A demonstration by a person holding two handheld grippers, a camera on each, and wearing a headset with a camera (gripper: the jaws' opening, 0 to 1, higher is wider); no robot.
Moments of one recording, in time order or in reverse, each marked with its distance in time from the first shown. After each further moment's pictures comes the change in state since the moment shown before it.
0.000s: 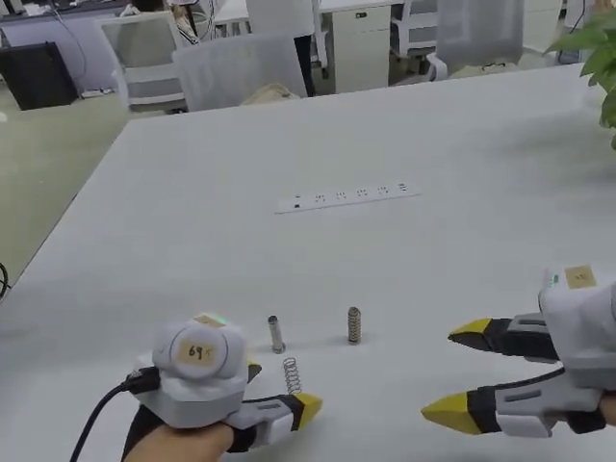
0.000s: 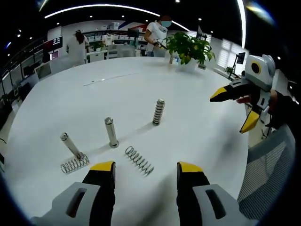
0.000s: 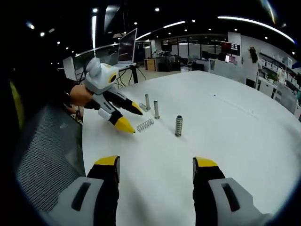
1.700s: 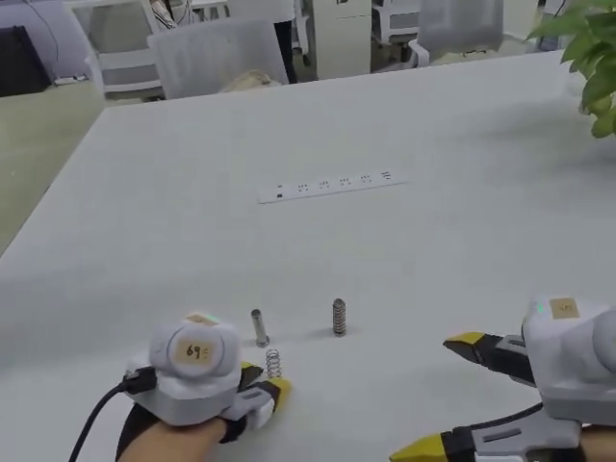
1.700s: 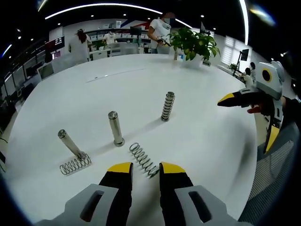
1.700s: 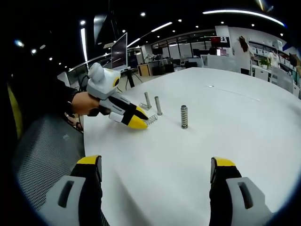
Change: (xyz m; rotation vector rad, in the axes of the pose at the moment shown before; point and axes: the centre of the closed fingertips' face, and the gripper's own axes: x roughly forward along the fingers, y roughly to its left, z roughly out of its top) left arm 0.015 0.014 -0.008 0.012 0.019 0.050; right arm 0.013 0.014 -0.018 0.126 -0.038 0.000
